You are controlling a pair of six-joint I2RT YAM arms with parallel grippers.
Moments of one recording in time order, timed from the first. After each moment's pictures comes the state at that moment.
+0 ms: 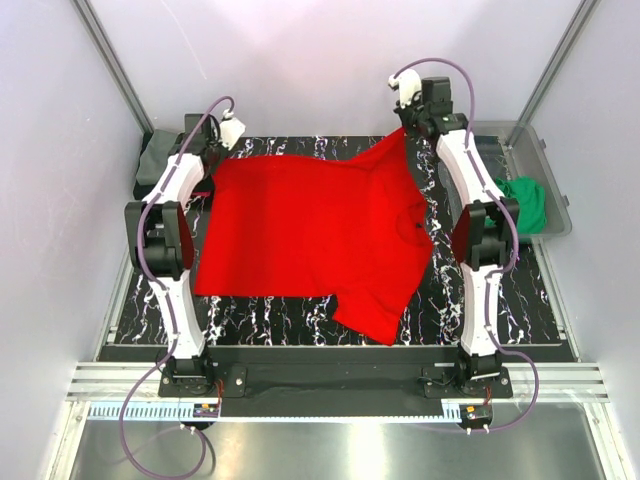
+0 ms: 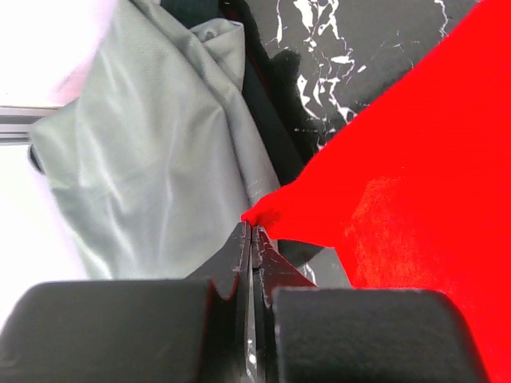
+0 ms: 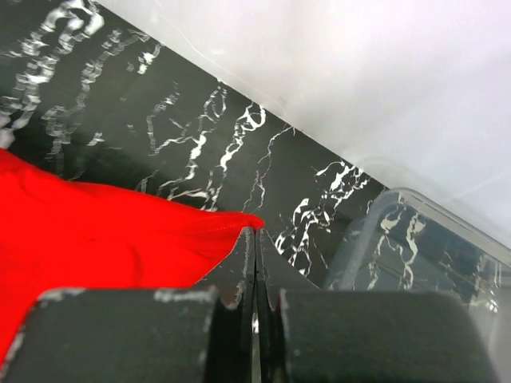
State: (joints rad) left arm 0.01 2.13 1.82 -0.43 -0.02 0.69; right arm 0.16 2.32 2.31 -0.52 -0.11 -0.43
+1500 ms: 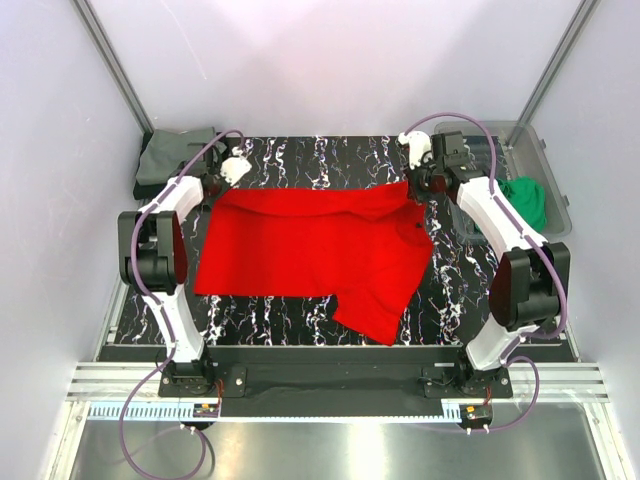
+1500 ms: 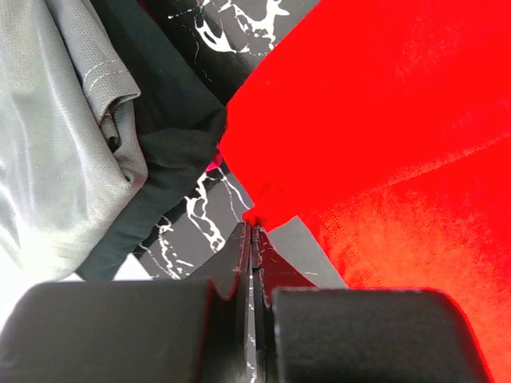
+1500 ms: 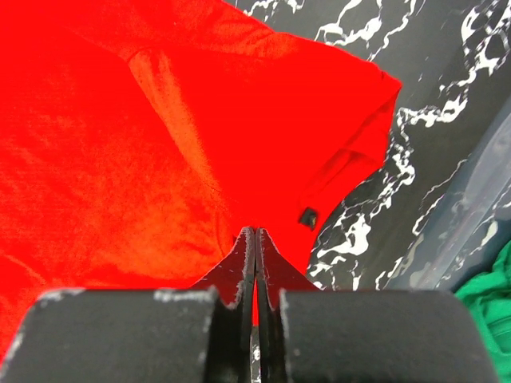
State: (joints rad) left arm 0.01 1.96 1.45 -0.41 0.01 0.86; right arm 0.19 1.69 1.45 -0.58 -0.23 -0.28
